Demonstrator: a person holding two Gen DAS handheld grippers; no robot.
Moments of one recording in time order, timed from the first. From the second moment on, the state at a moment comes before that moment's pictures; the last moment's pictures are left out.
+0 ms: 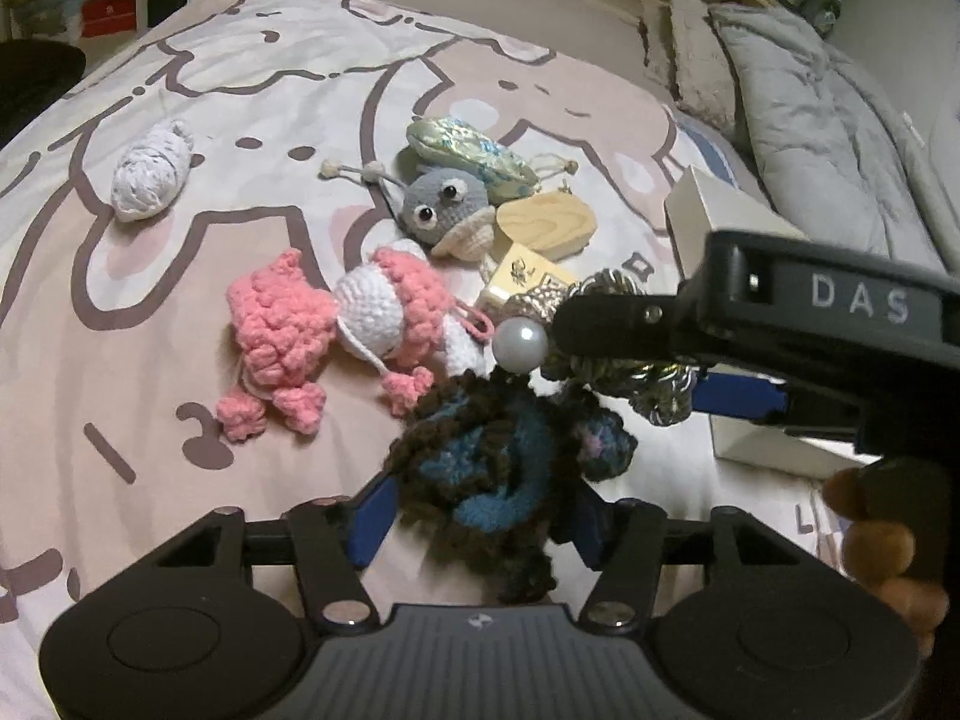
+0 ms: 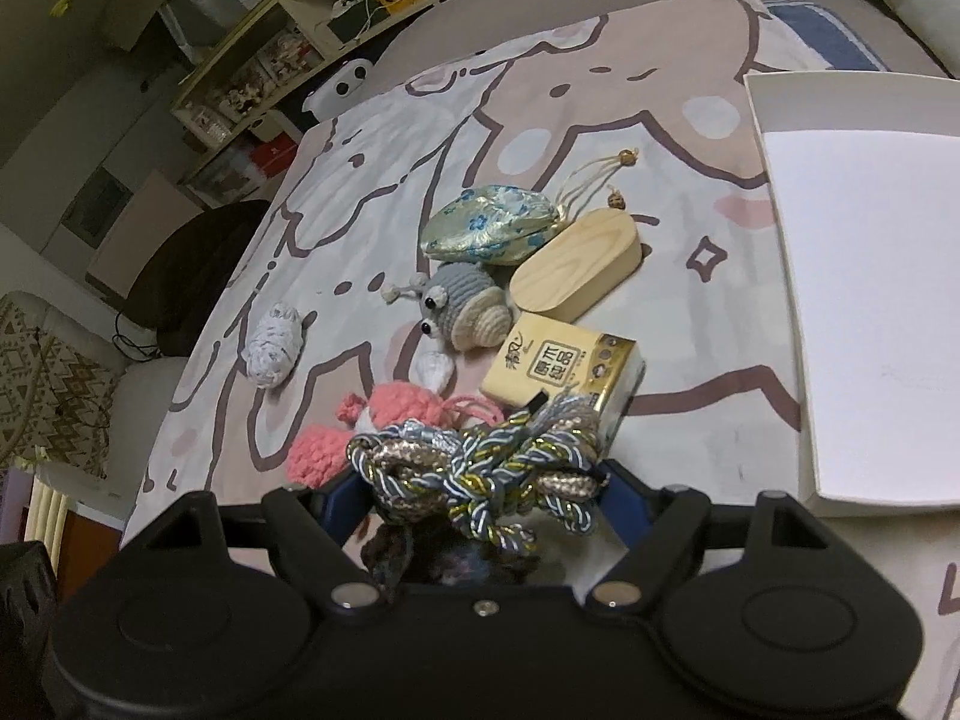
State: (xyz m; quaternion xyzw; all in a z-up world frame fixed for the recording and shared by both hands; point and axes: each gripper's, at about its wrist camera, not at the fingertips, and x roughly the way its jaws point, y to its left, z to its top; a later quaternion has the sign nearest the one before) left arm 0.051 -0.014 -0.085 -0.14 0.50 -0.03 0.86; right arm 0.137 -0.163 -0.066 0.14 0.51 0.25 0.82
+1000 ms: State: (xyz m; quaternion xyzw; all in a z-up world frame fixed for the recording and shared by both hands) left arm 0.033 -0.015 -0.025 -0.10 0.41 -0.06 0.91; right arm 0.115 -0.197 -0.005 0.12 0.40 0.22 0.88
